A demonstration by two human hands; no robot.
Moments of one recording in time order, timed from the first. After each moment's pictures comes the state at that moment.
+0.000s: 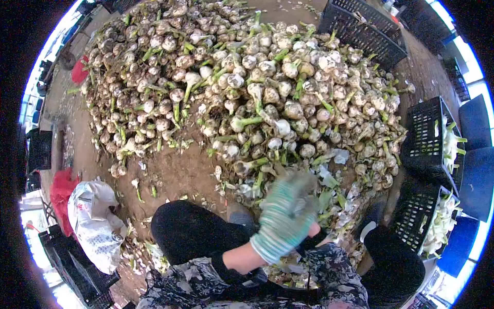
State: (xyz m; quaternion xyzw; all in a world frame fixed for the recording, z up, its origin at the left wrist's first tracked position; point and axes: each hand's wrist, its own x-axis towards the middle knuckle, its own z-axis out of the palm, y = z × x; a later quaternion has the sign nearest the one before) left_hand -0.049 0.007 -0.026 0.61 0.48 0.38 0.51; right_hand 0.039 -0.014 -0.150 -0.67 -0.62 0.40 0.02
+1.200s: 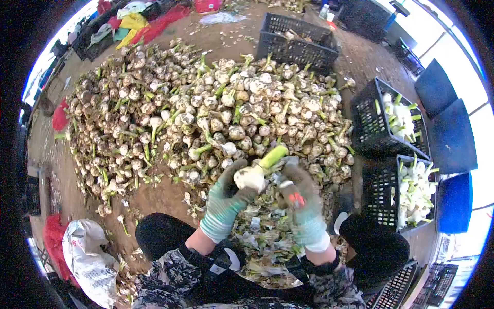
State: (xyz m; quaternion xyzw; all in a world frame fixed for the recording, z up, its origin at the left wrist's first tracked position) left_hand -0.045 0.008 -0.008 0.43 0.28 0.40 0.76; right_hand 0.100 -0.071 0.010 -0.58 -0.27 0.45 0.63
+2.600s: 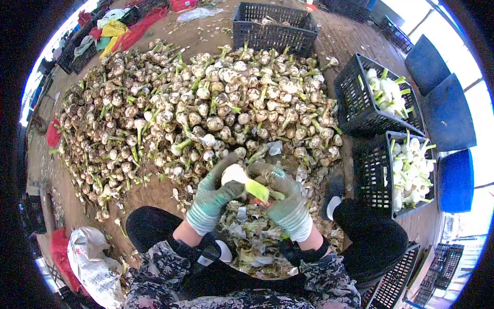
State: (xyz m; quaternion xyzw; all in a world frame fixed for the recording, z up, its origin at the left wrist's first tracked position) left_hand -0.022 -0.008 -0.005 0.44 0.31 0.28 0.80; right_hand 0.127 -0.096 0.007 -0.58 -0.32 0.47 0.58
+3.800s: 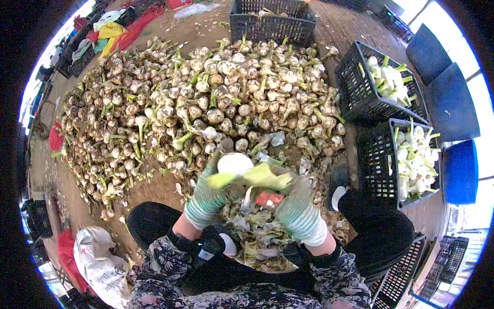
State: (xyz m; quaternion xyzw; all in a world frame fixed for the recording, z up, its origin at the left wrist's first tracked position) left_hand -0.022 -0.007 -0.009 0.45 0.23 0.28 0.81; right_hand 0.122 -0.113 0.033 -0.59 -0.35 0.51 0.52
